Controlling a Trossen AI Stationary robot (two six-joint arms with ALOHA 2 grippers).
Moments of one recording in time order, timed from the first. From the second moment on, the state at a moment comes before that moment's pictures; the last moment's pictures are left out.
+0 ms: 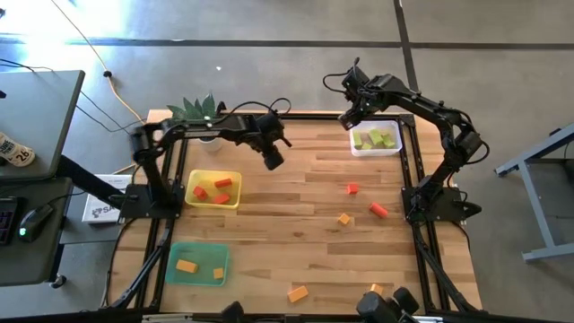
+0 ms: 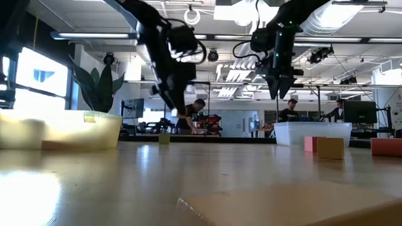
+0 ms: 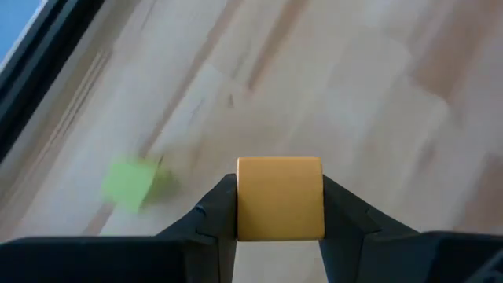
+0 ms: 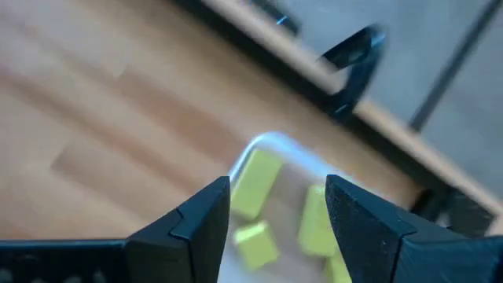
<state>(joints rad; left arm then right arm) 0.53 1.79 1.31 -0.66 -0.08 -0.09 -0.79 1.66 1.44 -1.05 0.16 0.12</state>
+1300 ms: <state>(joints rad) -0.34 1.08 0.88 -1.14 -0.04 -0.55 -0.11 1.66 1.44 -1.30 -0.08 0.73</state>
